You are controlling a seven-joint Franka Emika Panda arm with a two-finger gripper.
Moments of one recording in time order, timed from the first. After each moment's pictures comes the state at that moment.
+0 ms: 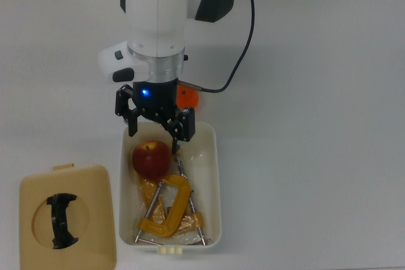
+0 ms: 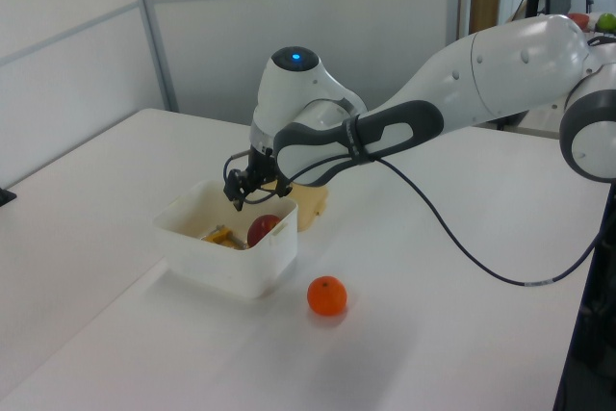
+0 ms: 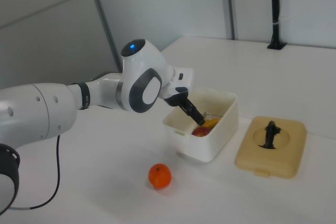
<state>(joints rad) 0.14 0.44 -0.13 -1.55 -0.07 2.42 0.52</state>
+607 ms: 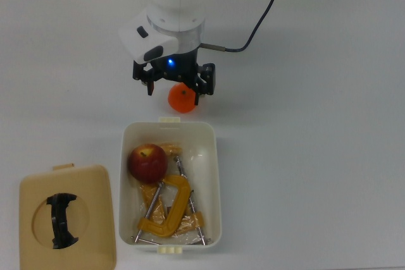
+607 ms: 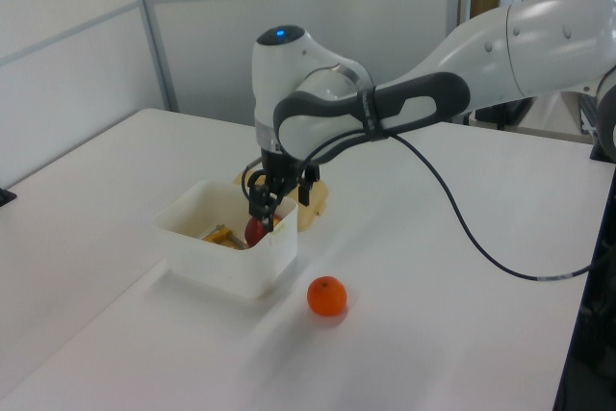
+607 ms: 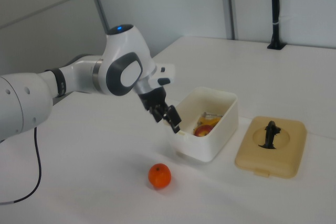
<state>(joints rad) 0.15 0.32 -0.07 -1.58 -0.07 2.04 0.31</state>
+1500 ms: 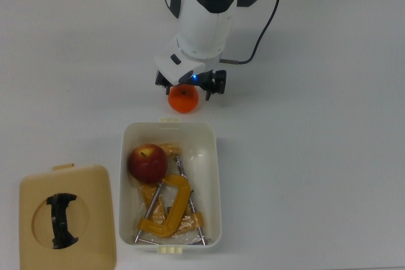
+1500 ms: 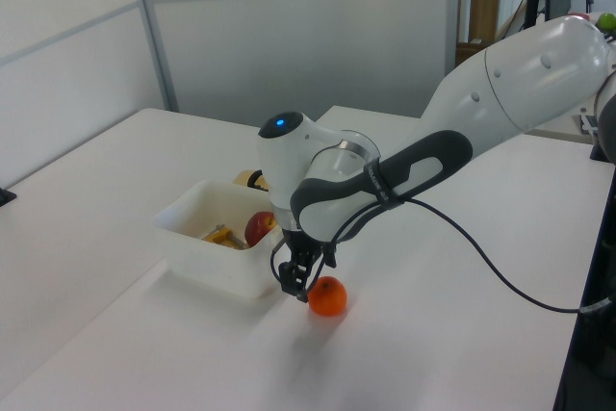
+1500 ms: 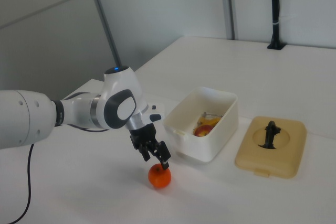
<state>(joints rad) 0.21 0.33 -0.07 -1.83 -0.14 2.13 0.30</state>
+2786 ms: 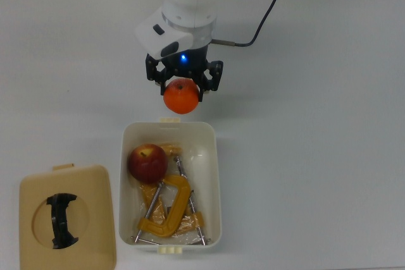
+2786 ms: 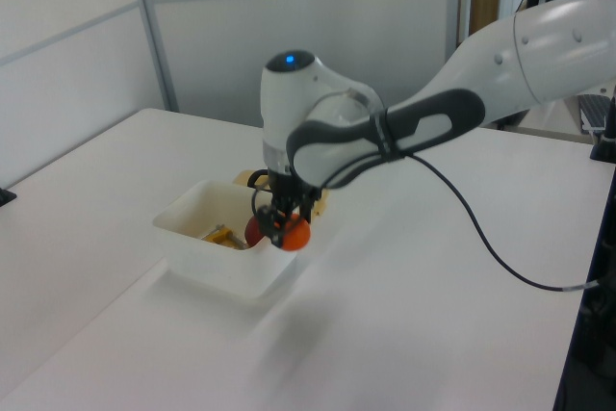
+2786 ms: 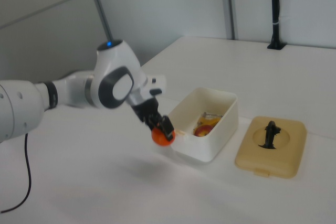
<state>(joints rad) 0.21 0.26 -0.11 -1.70 -0.09 2.14 0.30</state>
